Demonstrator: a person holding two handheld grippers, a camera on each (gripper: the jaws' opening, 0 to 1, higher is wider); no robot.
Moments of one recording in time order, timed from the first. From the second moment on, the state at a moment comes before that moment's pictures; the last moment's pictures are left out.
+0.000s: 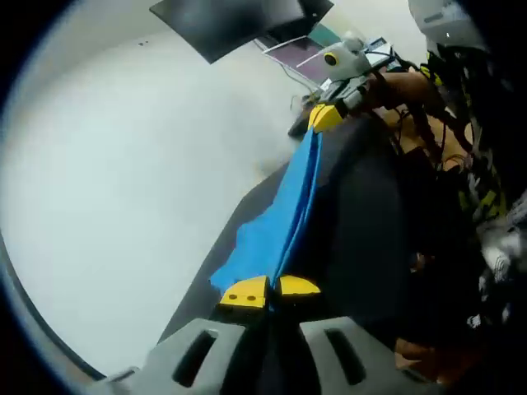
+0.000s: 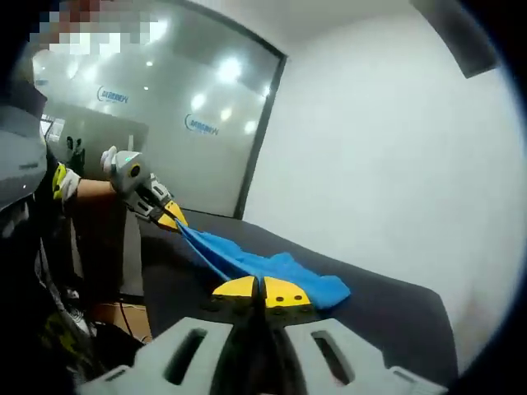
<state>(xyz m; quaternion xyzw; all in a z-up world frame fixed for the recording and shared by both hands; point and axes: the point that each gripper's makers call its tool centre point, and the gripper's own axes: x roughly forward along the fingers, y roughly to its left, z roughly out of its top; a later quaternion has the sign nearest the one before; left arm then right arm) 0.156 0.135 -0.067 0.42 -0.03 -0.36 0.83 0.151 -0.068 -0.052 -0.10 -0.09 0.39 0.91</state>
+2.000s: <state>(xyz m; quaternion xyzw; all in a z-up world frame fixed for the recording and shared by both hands) 0.363 0.153 -0.095 -0.18 0.07 -0.38 0.91 0.366 -0.161 -0.081 0.34 -0.05 0.22 0.91</state>
